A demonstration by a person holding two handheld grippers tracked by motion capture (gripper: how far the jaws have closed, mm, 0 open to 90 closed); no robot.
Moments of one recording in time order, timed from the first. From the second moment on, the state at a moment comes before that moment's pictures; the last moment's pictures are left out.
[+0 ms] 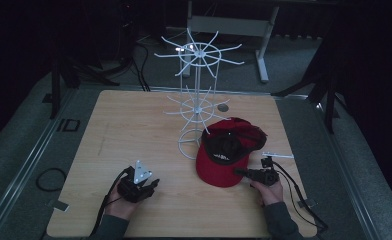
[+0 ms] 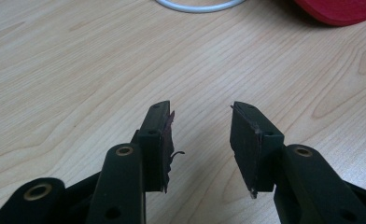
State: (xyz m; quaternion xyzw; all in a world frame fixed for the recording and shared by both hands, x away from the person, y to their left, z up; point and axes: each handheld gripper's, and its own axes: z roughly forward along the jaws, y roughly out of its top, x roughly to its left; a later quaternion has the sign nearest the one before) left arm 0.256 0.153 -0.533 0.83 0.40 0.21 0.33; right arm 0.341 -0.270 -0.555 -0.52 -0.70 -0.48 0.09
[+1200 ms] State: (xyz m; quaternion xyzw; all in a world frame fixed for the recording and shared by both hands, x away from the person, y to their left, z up) left arm 0.255 0.153 -0.533 0.83 0.40 0.21 0.33; right arm 0.366 -0.271 -0.552 -0.57 -0.64 -0.50 0.11
